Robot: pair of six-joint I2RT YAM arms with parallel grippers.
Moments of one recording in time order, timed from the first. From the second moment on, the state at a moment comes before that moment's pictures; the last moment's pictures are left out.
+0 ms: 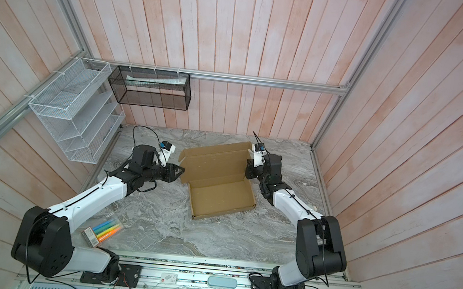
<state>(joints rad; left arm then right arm) -0.32 1.39 0.95 -0.17 0.38 -0.22 0.28 1.53 0.91 0.22 -0.20 0.05</state>
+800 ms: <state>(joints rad) -0.35 1.44 0.95 -0.10 0.32 -0.28 0.33 1.52 0.87 0.24 -0.11 0.11</state>
